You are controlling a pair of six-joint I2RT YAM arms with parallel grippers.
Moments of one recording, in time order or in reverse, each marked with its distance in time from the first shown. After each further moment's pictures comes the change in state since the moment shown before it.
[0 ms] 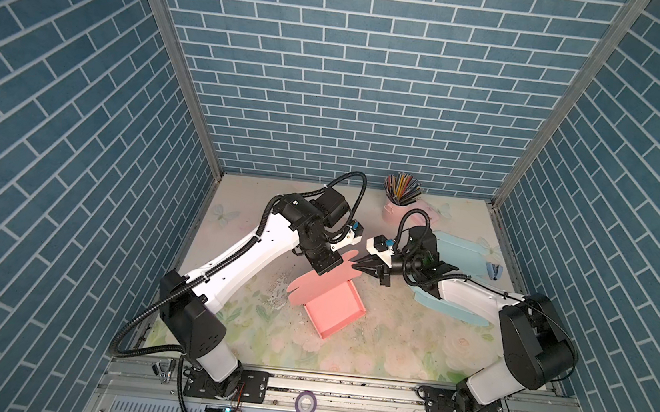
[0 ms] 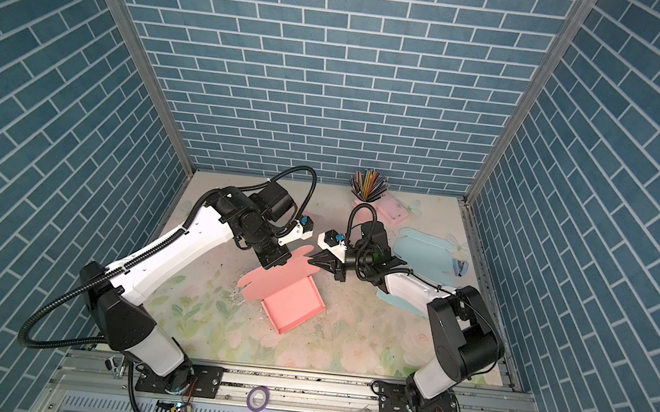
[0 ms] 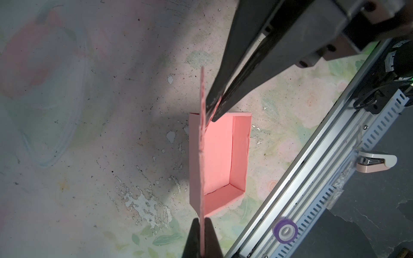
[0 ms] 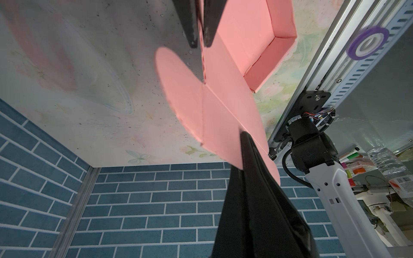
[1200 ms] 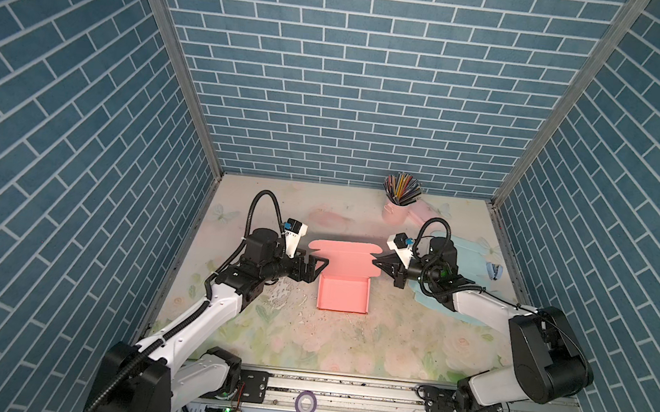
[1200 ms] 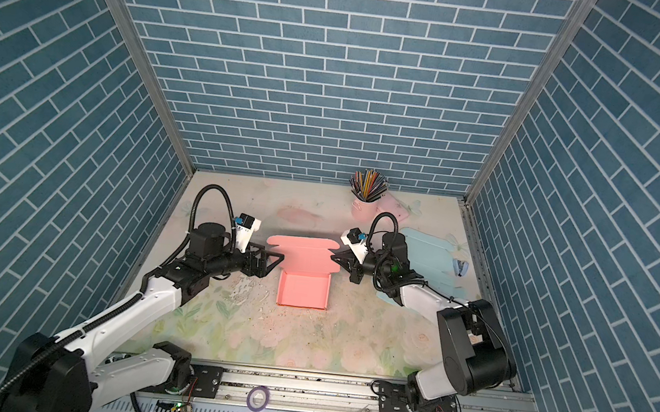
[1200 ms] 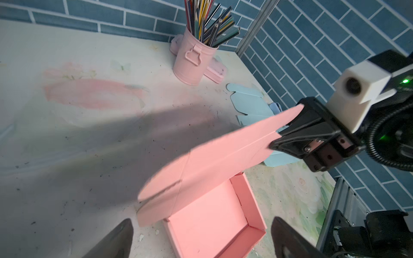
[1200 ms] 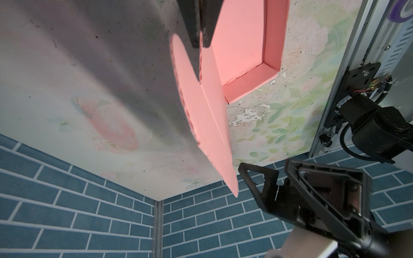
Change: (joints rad) left arm 0.338 -0.517 -1.091 1.358 0.324 -0.526; right arm -0.138 -0.093 -0.183 0.131 0.167 0.214
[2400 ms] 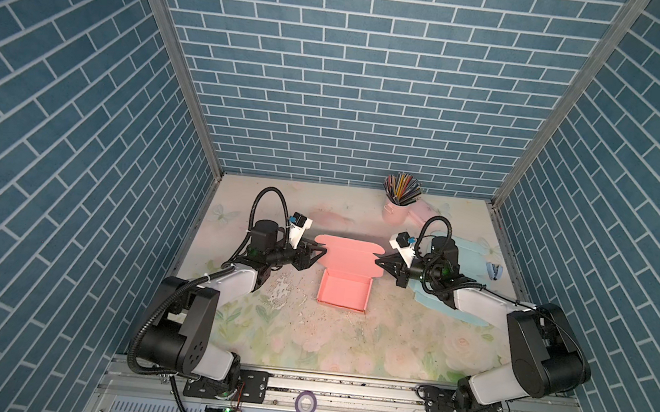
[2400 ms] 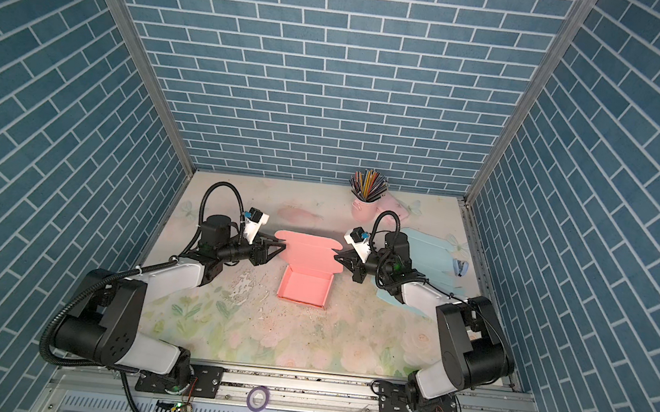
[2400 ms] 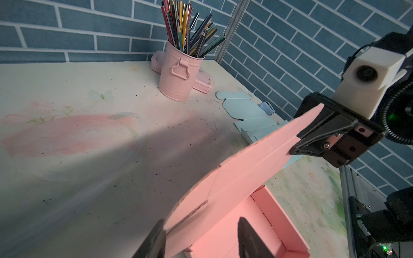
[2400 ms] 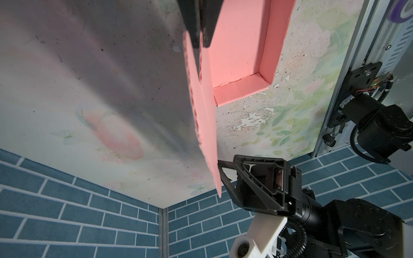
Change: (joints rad) left arm 0.116 0.367 0.040 0.378 0.252 0.169; right arm -0.033 0.025 0.008 -0.026 -0.012 -0.004
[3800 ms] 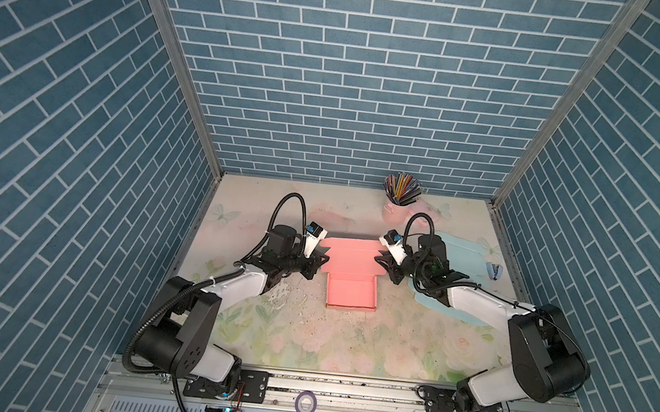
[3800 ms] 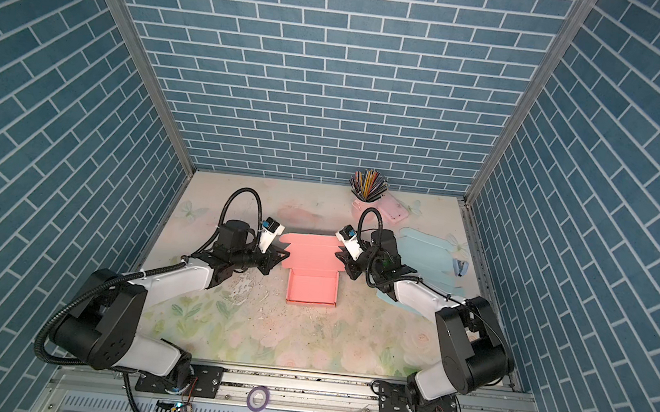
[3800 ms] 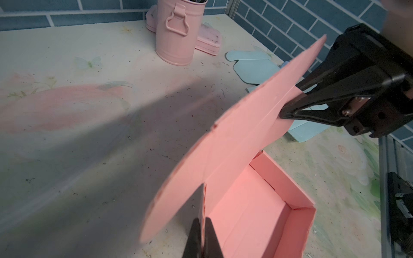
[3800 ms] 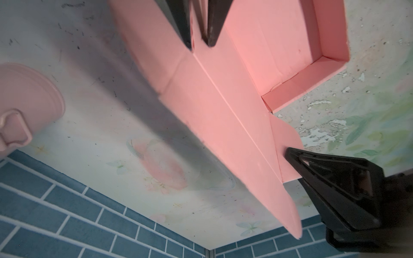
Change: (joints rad) left arm -0.150 -0.014 0.030 -0.193 -0.221 0.094; right arm 0.119 -0.010 0.082 -0.206 0.427 -0.077
